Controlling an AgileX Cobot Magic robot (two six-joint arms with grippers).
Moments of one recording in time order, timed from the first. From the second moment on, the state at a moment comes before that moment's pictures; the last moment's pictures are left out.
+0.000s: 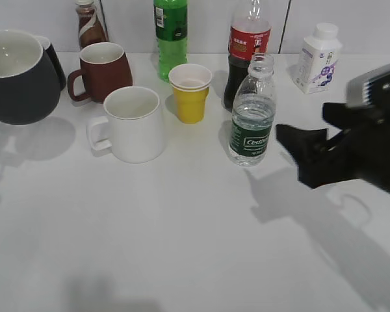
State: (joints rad) left arm 0.10 1.49 -0.43 0.42 -1.02 0.04; right arm 0.55 1.23 -0.35 0.13 -0.52 -0.13
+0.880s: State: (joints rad) left arm -0.12 1.39 -0.43 0.50 -0.78 -0.10; right arm 0.55 1.89 -0.64 0.07 -0.89 0.08
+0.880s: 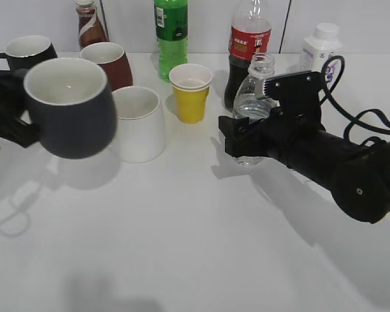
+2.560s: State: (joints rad) left arm -0.52 1.35 -0.43 0.40 -0.56 -0.16; right arm 0.68 1.62 -0.81 -0.08 -0.57 -1.28
